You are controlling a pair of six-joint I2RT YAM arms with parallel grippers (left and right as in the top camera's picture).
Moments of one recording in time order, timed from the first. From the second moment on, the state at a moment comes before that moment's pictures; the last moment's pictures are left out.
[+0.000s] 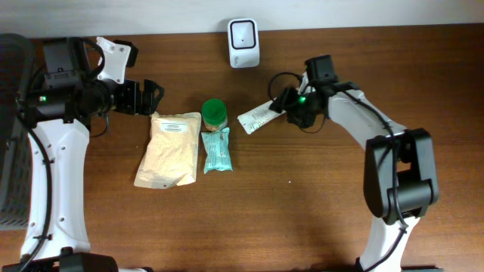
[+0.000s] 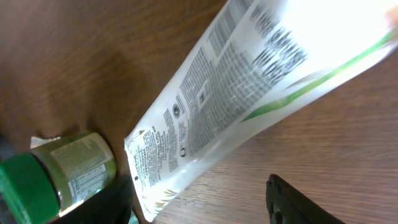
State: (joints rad) left arm 0.13 1.58 1.60 -0.95 0.40 0.27; right arm 0.21 2.06 1.43 -0.51 -0.43 0.68
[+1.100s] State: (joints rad) left arm 0.13 1.58 1.60 -0.95 0.40 0.27; right arm 0.16 2.14 1.51 -0.87 -0.66 -0.17
